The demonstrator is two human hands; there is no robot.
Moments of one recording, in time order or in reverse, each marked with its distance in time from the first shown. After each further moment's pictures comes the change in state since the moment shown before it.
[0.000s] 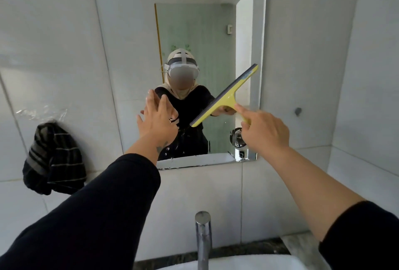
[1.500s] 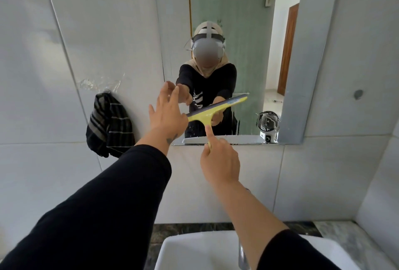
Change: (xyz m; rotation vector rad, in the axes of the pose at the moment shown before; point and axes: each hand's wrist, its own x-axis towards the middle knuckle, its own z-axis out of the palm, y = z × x) left_hand -0.028 -0.089 -0.020 -0.003 -0.024 -0.062; right_hand -0.094 -0.156 0.118 0.338 -0.161 0.007
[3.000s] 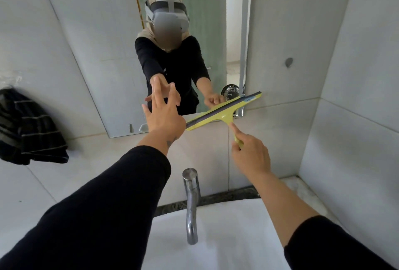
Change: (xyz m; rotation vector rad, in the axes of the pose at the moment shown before) left_hand -0.028 0.112 0.095 0.054 -0.108 0.103; right_hand -0.008 0.193 -0.082 -0.058 -0.004 0.209
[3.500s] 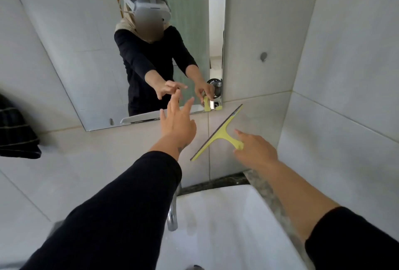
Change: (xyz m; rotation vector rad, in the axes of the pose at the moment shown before) left_hand -0.040 0.057 0.029 -0.063 -0.126 0.174; right_hand -0.016 0.041 -0.054 -0.255 -0.265 0.144
